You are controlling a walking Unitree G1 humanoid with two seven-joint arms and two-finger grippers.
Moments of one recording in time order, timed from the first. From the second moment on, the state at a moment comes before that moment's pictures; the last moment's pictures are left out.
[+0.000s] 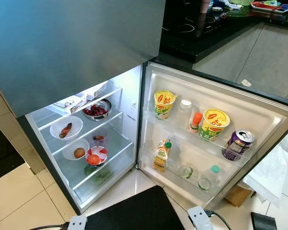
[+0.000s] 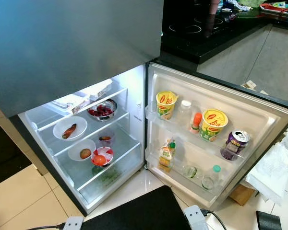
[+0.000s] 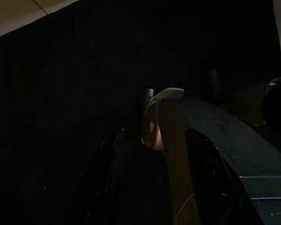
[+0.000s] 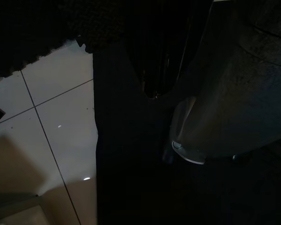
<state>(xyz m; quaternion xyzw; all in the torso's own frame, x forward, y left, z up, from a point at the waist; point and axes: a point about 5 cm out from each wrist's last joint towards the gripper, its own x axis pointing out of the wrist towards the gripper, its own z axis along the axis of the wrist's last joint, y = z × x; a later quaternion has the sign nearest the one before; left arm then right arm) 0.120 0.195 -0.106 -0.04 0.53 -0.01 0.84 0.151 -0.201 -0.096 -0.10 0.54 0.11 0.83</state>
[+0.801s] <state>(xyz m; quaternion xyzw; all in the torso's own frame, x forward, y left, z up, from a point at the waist) 0.116 0.195 -0.108 -0.04 0.54 -0.01 0.84 0.141 -0.201 -0.100 -0.11 0.55 0.11 0.82</state>
